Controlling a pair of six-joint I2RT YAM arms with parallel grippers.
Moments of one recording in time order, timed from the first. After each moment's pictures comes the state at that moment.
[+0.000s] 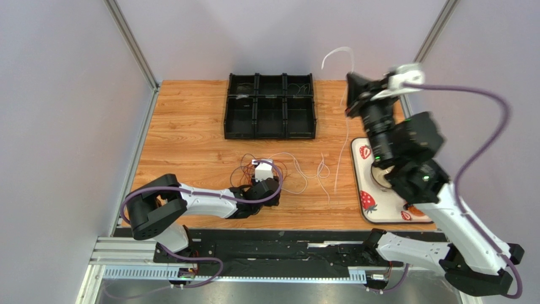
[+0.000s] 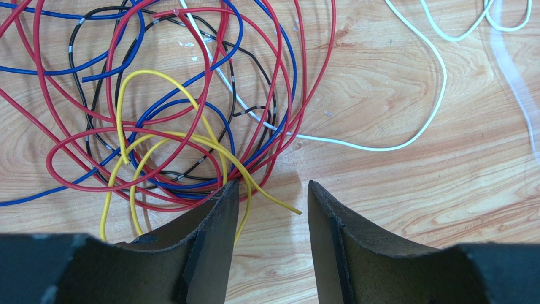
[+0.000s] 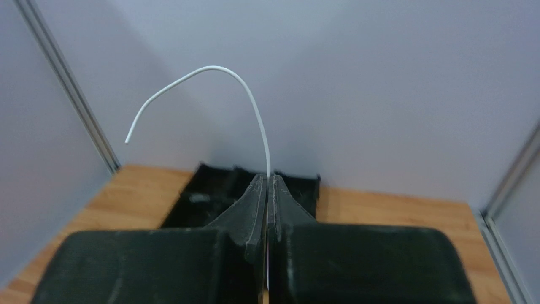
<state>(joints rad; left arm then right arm) -1.12 1.55 0.64 0.11 -0.51 -0.82 0.85 1.02 1.52 -0.09 0.59 -0.10</state>
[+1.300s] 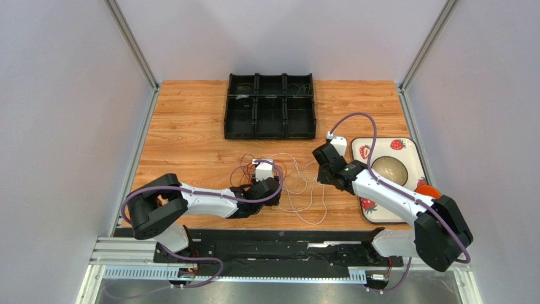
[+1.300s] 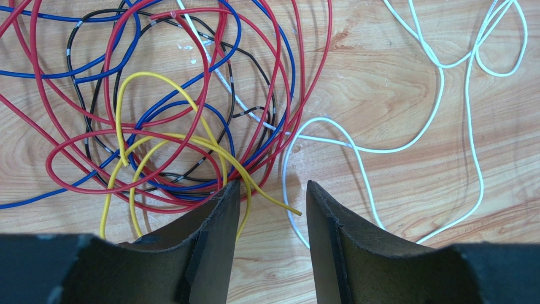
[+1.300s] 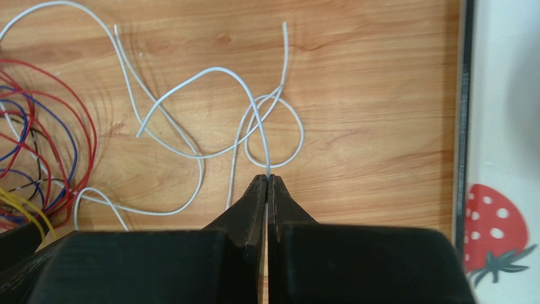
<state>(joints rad) -1.12 1.56 0.64 0.10 -0.51 -0.82 0.66 1.26 0.77 -0.49 0.41 0.67</state>
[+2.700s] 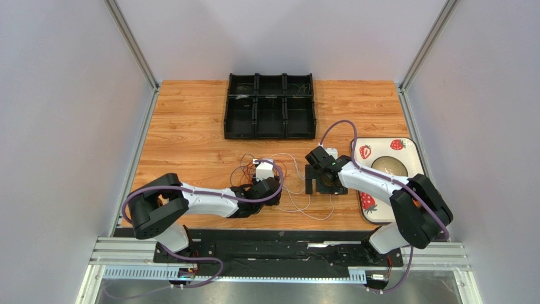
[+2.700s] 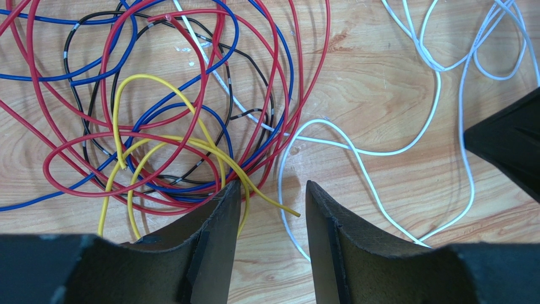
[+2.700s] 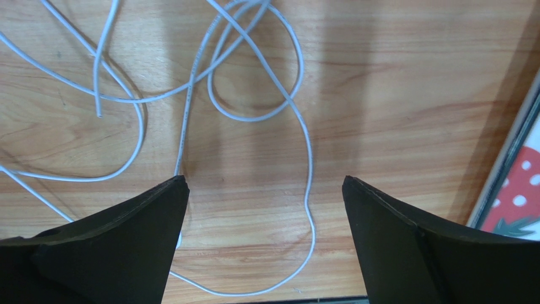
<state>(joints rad) -1.12 1.57 0.65 0.10 -0.51 -0.82 0.65 1.47 0.81 -0.65 0.26 0.64</state>
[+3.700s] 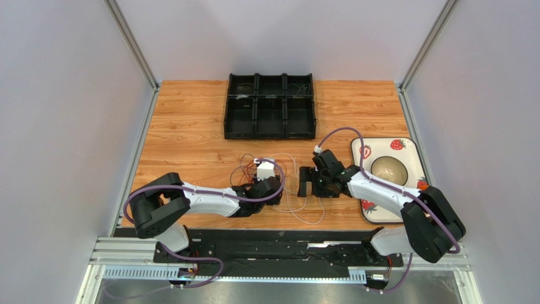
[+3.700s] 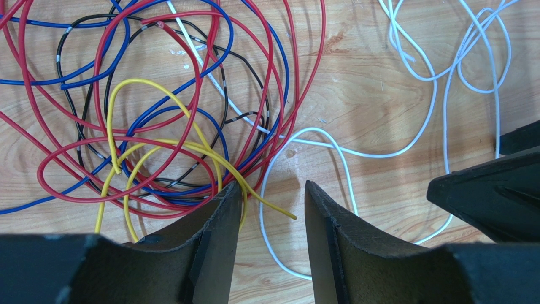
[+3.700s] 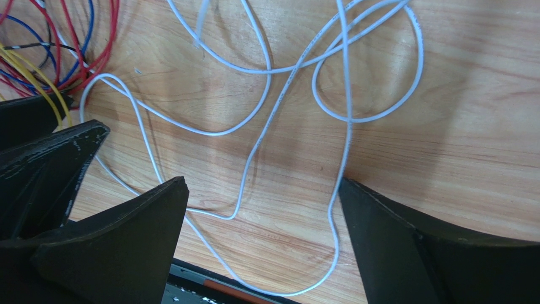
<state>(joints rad) -1.12 1.58 0.67 0.10 -0.50 -0.81 0.63 1.34 0.66 -0.38 -0.05 0.60</state>
